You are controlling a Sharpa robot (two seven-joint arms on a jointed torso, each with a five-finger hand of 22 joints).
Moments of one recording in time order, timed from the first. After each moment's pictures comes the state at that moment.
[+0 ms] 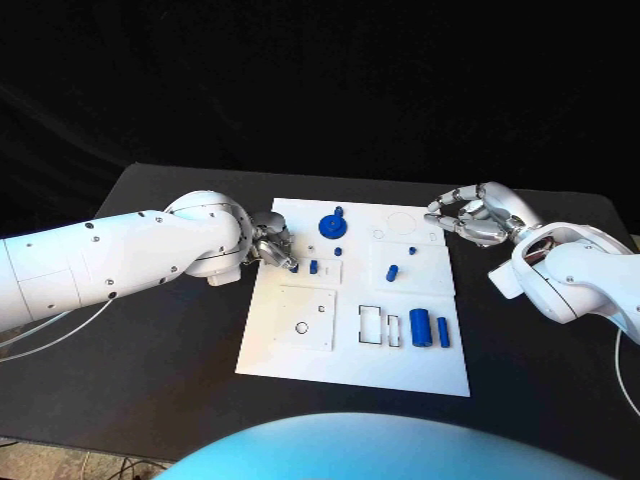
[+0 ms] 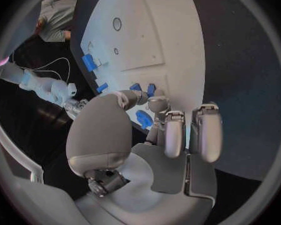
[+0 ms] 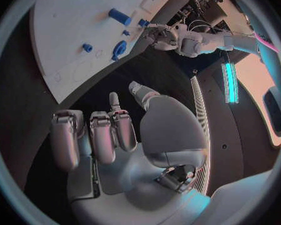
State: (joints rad) left arm 1.19 -0.79 -0.08 1.48 -1.13 0.09 -0.46; left_hand 1.16 -0.24 0.78 0.24 0.46 0.80 0.07 0.87 0.72 1.30 -0.03 1.09 0.84 1.47 -0.08 1.57 1.31 0.06 1.47 0.03 1.47 1.31; right arm 1.21 -0.92 -0.18 1.54 -0.81 -0.51 0.12; right_hand 1.12 -0.10 0.41 0.07 0.14 0.79 0.17 0.25 0.54 1.47 0.09 1.46 1.31 1.47 0.01 1.57 1.31 0.01 1.47 0.11 1.49 1.31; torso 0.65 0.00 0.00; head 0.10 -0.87
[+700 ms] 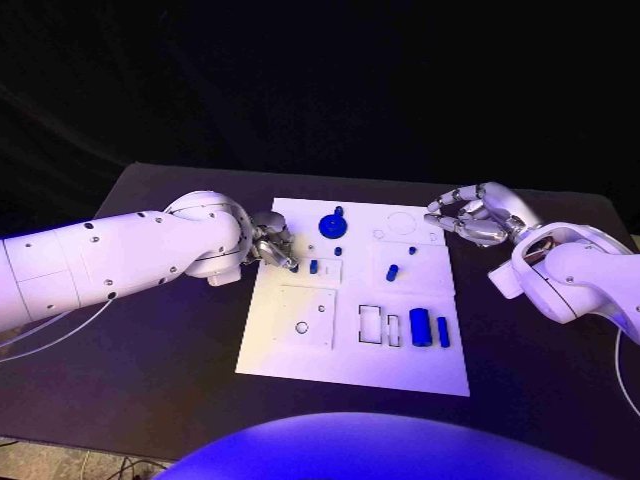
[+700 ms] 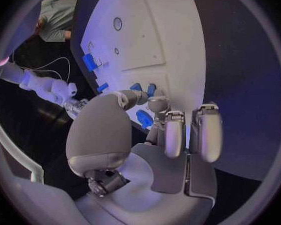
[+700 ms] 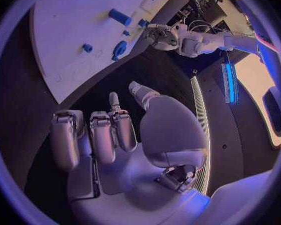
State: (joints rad) left arm 1.19 -0.79 -0.08 1.48 -1.13 0.08 -0.46; left_hand 1.16 -0.25 0.78 0.24 0.46 0.80 0.07 0.87 0.73 1.30 -0.03 1.09 0.84 1.47 -0.08 1.57 1.31 0.06 1.47 0.03 1.47 1.31; right arm 1.21 -0.92 -0.18 1.54 -0.81 -0.51 0.12; right_hand 1.12 -0.10 0.41 0.07 0.14 0.79 0.17 0.25 0.54 1.47 0.09 1.46 1.31 1.47 0.01 1.57 1.31 0.01 1.47 0.11 1.49 1.31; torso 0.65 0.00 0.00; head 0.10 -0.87
